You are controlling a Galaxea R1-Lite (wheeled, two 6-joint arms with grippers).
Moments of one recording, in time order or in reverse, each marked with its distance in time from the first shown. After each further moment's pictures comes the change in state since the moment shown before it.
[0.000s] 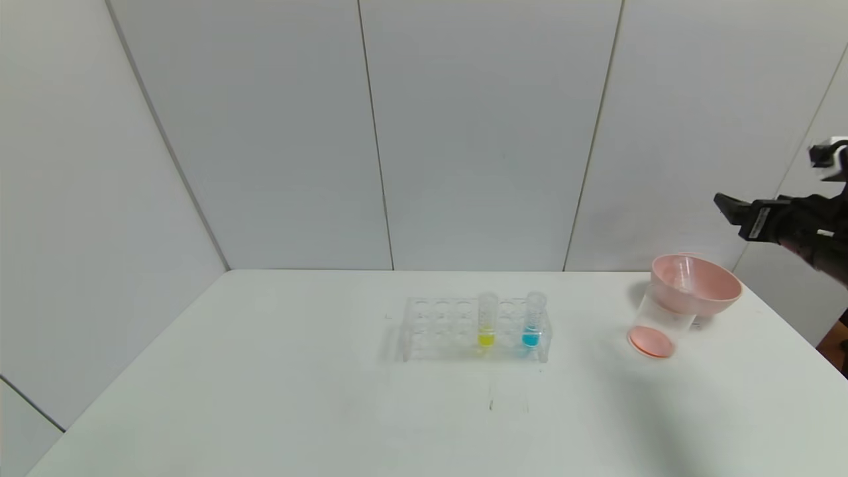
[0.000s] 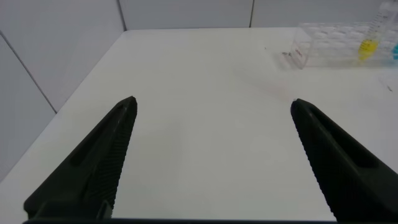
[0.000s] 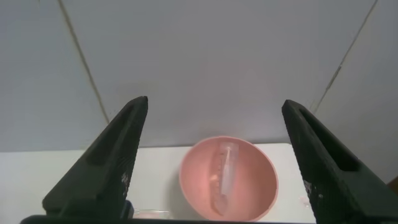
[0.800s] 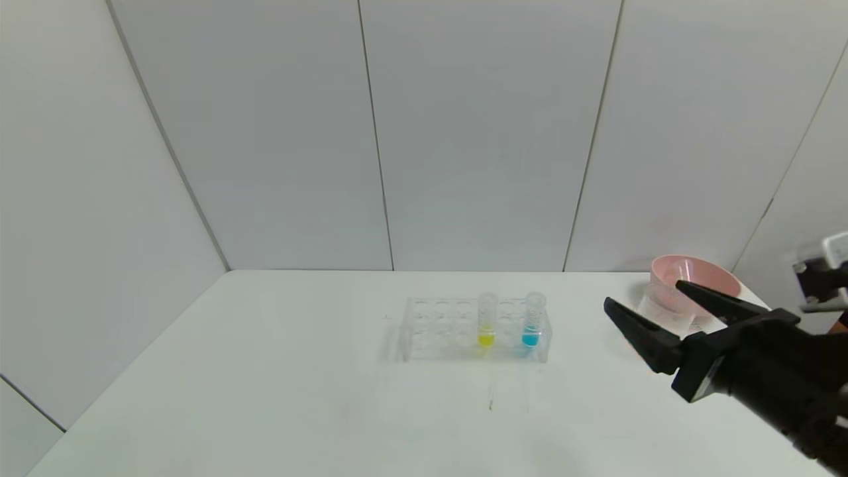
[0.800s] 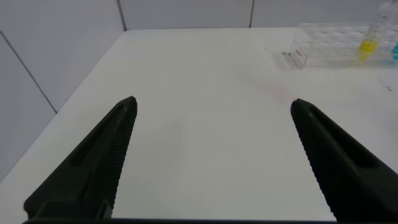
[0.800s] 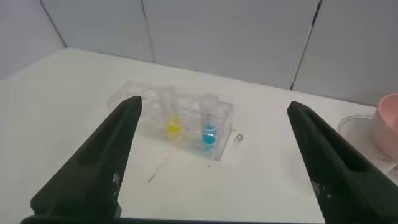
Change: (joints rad) left arm 0.000 0.000 0.000 0.000 0.000 0.000; right arm 0.797 -0.376 0.531 -0.110 -0.328 0.069
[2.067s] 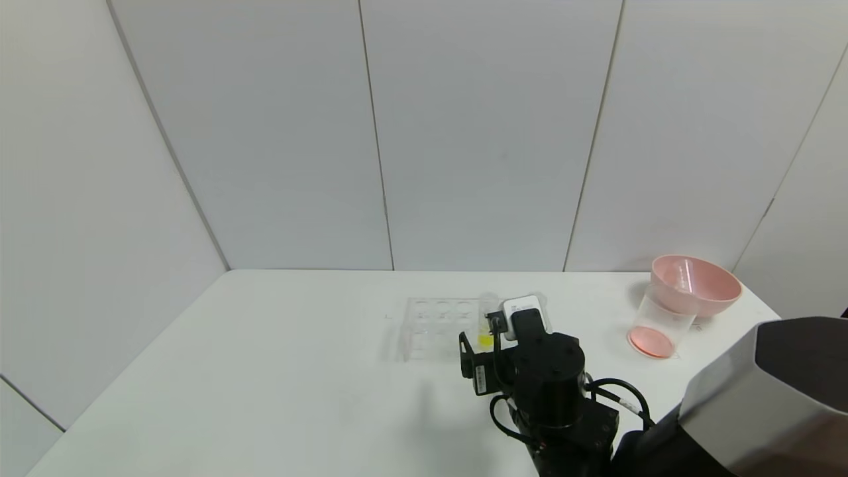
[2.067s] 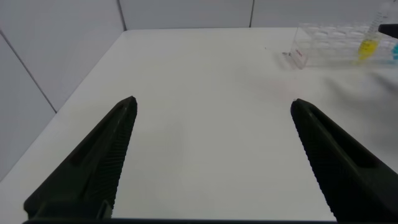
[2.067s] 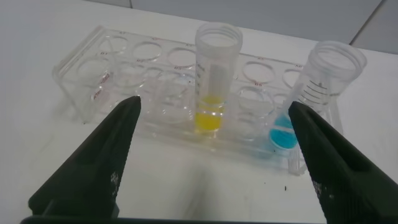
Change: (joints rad) left arm 0.000 0.000 0.000 0.000 0.000 0.000; right arm 0.186 0.788 -0.428 -0.180 -0.348 0.025
